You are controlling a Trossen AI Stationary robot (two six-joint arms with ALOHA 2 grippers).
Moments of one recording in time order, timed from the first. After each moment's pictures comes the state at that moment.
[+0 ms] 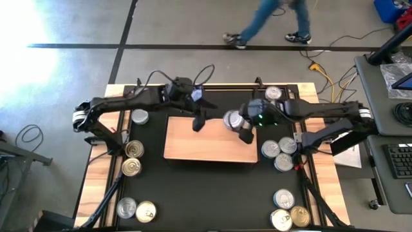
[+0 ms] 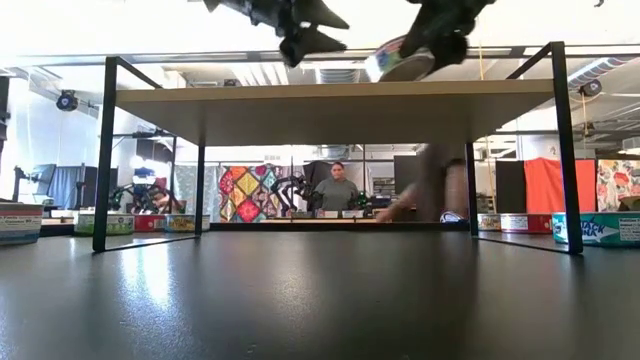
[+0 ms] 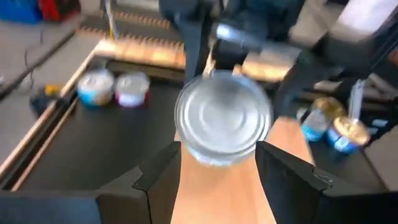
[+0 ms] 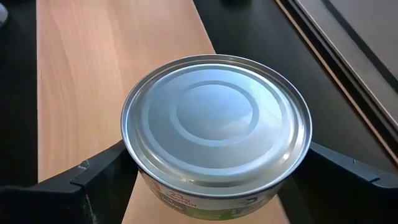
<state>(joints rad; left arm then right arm) 0.26 1.55 1.36 -0.21 0.25 -0.05 -0.03 1.27 1.18 -0.72 0.18 0.25</state>
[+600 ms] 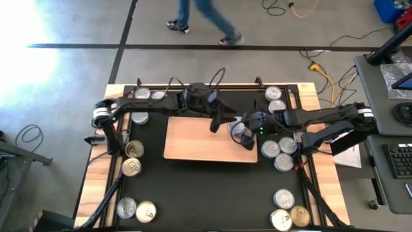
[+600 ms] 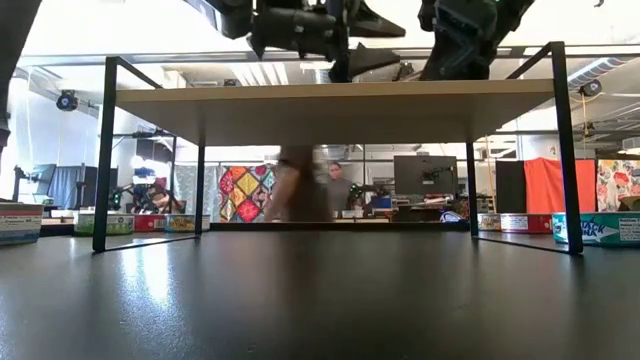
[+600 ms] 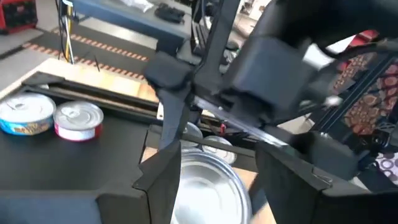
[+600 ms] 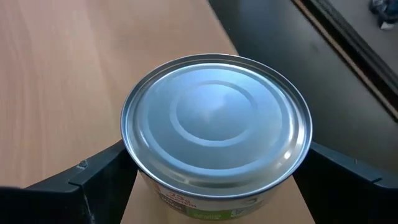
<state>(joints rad) 0.24 1.80 1.37 0.20 0.39 -0.26 0.02 1.24 1.00 -0.60 0.27 0.32</state>
